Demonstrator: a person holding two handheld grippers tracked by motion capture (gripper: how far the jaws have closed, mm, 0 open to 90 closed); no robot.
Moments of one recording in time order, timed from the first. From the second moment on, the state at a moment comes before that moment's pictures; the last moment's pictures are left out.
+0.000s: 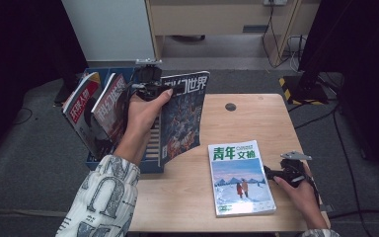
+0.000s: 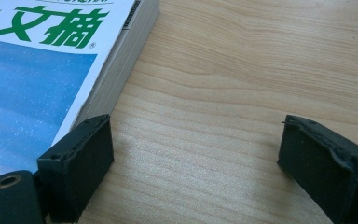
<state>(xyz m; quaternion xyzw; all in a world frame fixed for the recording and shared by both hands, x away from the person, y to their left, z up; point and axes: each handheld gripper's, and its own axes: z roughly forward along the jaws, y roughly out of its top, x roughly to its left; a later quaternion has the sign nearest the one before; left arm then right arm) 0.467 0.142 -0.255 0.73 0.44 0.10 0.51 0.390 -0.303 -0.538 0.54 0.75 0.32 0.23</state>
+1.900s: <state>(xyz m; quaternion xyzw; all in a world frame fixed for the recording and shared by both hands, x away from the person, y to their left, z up) 0.452 0.204 -0.244 0.71 0.46 0.12 0.51 0.391 -0.302 -0.539 0.54 0.74 0.32 0.23</state>
